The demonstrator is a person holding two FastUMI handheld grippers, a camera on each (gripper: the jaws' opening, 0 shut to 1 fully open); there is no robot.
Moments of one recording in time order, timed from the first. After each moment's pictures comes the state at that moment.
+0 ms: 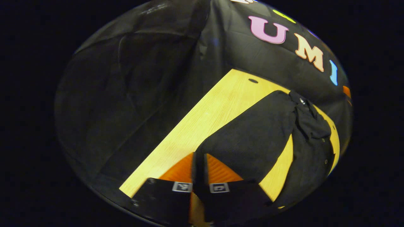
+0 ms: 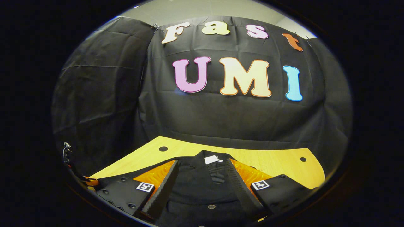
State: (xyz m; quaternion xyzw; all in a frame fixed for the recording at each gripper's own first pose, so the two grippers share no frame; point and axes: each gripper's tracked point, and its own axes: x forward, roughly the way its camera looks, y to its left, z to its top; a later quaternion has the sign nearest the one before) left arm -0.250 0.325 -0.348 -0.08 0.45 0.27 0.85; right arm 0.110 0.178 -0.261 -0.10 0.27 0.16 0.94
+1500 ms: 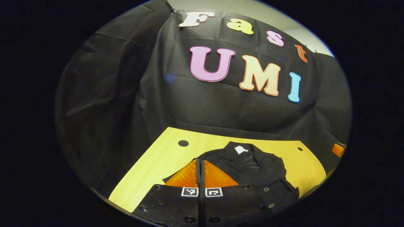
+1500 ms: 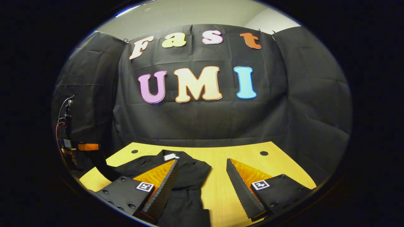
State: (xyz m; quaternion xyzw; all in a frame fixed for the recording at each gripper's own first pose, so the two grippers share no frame) left arm 0.018 0.163 -0.238 -0.03 0.29 0.08 0.95; right arm 0.061 -0.041 -0.206 -0.05 0.24 0.04 0.97
